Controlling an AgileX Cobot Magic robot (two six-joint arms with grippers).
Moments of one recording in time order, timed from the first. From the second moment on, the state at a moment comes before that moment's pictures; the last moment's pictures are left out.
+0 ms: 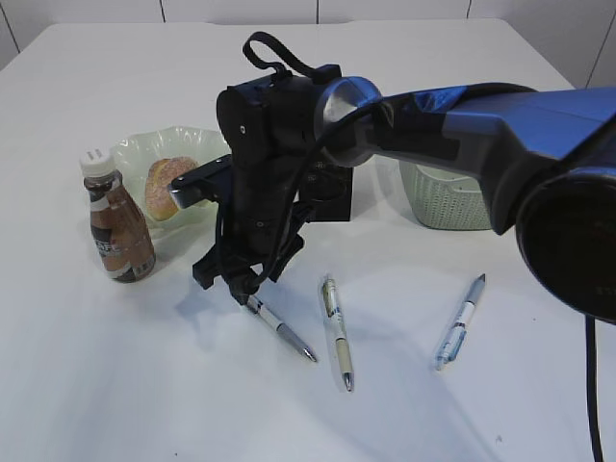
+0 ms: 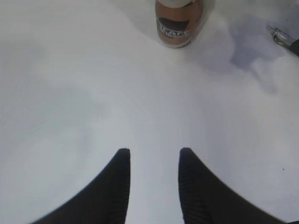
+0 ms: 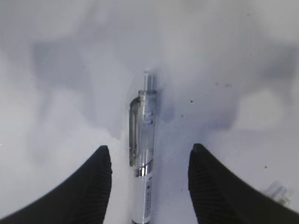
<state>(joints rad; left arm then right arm) -0.29 1.19 -1.02 0.16 1.01 -0.20 0.64 2.40 -2.03 0.05 1.12 -0.09</state>
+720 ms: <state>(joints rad) -0.29 1.19 -1.02 0.16 1.01 -0.20 0.64 2.44 -2.03 0.05 1.09 -0.09</state>
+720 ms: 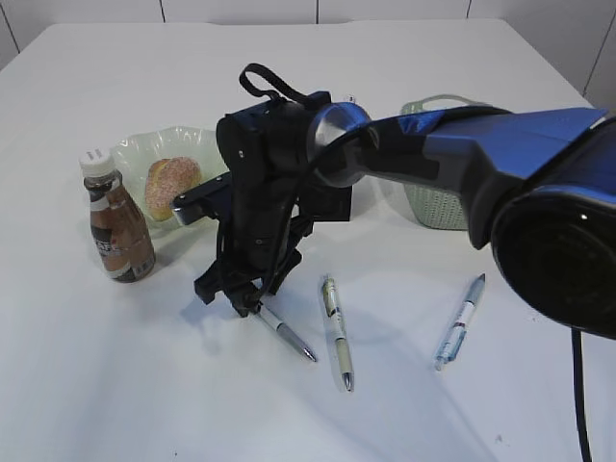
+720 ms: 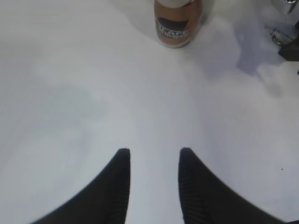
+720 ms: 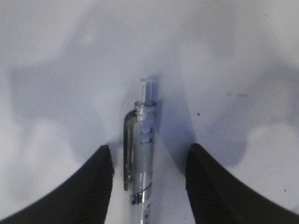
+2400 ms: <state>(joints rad) -0.29 1.19 -1.02 0.16 0.95 -0.20 0.62 2.45 -2.57 0.09 1.12 -0.09</state>
